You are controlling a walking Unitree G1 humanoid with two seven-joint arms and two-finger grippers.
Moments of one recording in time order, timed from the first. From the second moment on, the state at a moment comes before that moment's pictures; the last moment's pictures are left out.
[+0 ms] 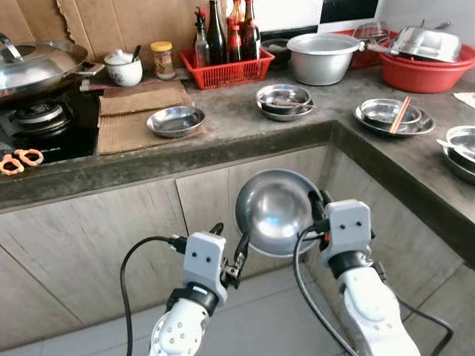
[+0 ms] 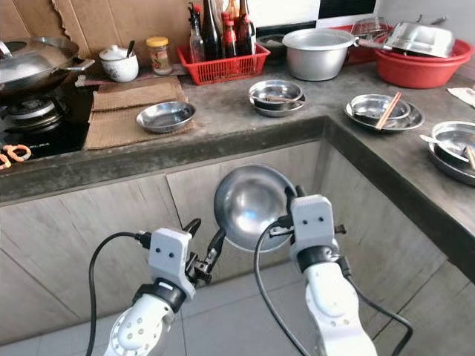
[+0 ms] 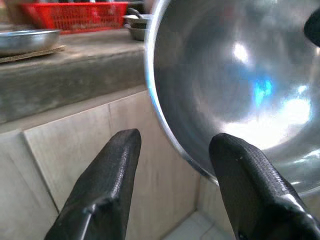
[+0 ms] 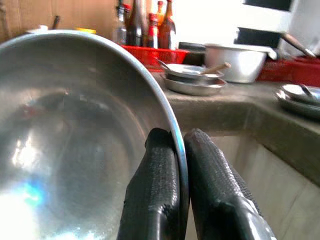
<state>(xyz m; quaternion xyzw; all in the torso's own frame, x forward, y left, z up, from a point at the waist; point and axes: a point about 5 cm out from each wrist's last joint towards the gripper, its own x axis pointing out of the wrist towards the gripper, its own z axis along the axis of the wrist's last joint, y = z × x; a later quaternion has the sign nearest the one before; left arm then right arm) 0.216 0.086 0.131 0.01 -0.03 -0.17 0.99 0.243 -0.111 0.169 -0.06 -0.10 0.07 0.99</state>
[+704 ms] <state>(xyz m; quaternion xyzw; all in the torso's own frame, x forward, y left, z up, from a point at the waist) 0.216 0.079 0.133 0.01 -0.03 -0.19 0.98 0.241 -0.123 0.161 -0.06 -0.08 0.03 0.99</state>
